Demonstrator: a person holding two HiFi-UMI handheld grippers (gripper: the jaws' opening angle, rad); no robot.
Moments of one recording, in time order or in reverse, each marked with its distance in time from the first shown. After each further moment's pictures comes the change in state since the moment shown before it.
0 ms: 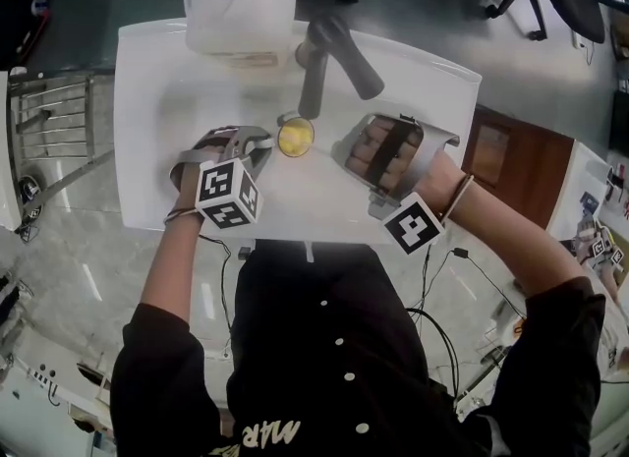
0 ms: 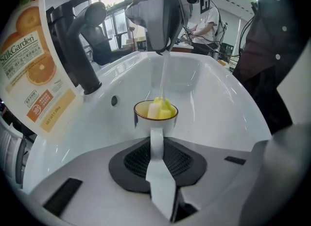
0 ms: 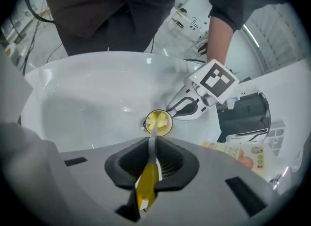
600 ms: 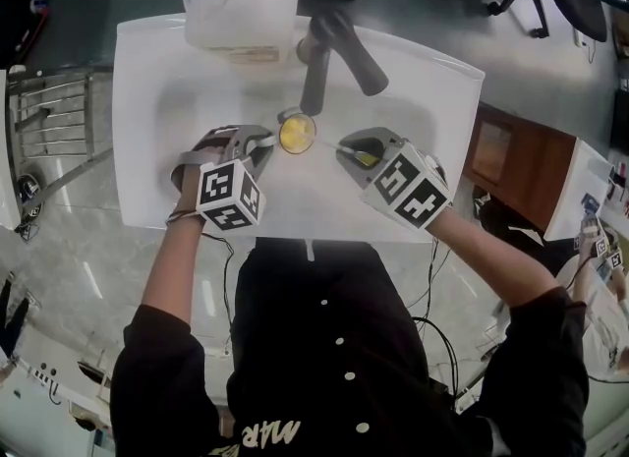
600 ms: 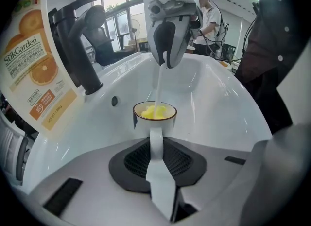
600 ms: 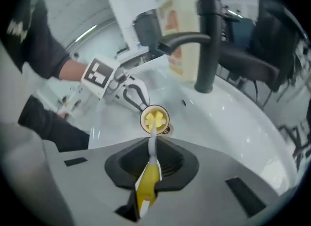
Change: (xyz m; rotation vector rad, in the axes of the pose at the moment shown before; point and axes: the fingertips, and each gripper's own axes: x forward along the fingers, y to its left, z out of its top) left arm 0.000 -0.002 0.000 -0.016 -0.011 0.023; right arm 0.021 0.011 -0.012 1.701 -0.187 0.188
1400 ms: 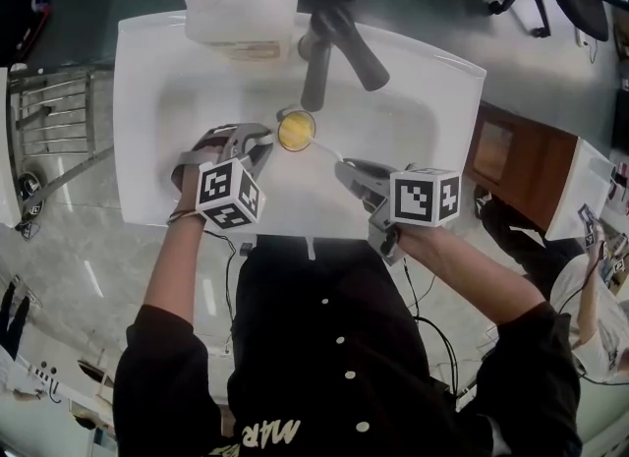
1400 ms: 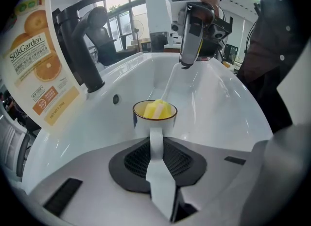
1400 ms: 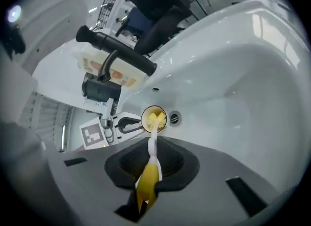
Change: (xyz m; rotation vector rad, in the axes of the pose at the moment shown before) left arm 0.000 -0.001 -0.004 -0.019 -0.005 0.020; right arm -0.004 0.015 -0.021 1.056 -0.301 0.146
